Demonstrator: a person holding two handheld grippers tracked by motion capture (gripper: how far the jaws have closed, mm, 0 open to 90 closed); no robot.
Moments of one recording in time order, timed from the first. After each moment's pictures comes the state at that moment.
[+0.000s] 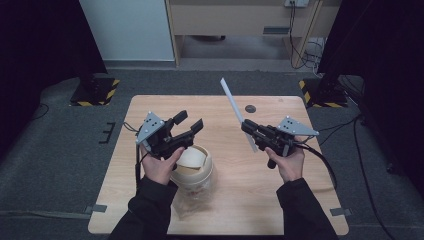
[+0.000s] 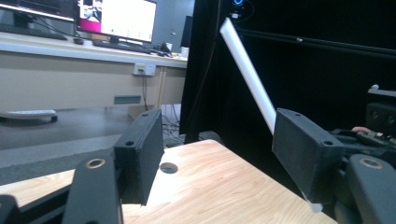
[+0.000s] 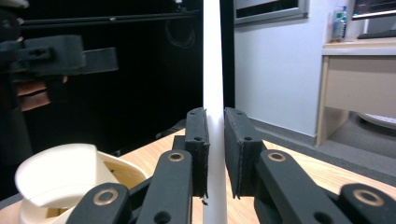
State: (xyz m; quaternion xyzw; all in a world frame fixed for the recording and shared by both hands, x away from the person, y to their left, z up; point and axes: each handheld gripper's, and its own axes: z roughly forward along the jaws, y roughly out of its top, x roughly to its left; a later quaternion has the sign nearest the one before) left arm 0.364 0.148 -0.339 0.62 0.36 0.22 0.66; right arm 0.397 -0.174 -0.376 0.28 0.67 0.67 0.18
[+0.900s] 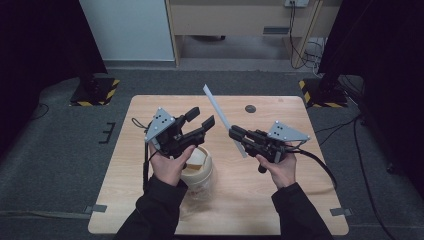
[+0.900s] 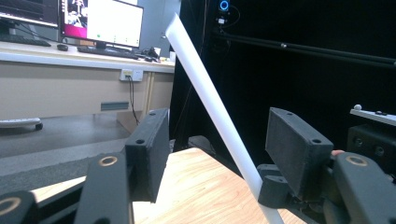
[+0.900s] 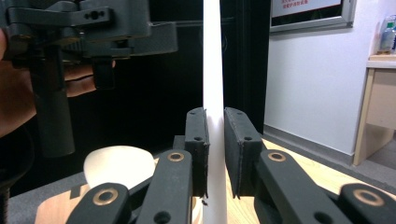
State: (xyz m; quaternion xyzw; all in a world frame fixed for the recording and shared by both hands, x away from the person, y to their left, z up) left arm 0.354 0.120 -0.314 0.62 0.34 0.22 0.67; right arm 0.379 -0.149 -0.369 0.23 0.67 0.69 0.15
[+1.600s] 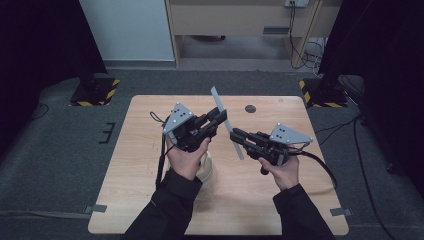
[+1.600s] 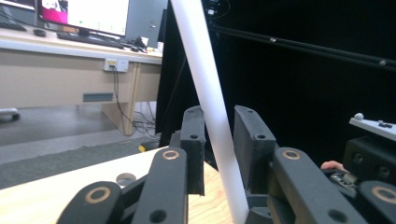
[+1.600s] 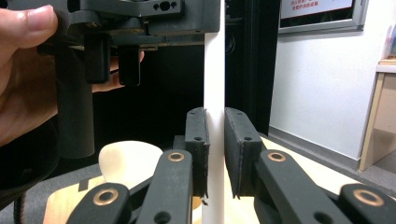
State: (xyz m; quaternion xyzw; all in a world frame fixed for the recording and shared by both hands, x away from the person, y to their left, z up) left arm 0.364 0.091 -0.310 0.63 0.34 0.17 0.68; right arm 0.373 -0.153 -0.367 0.21 0.68 0.69 0.15
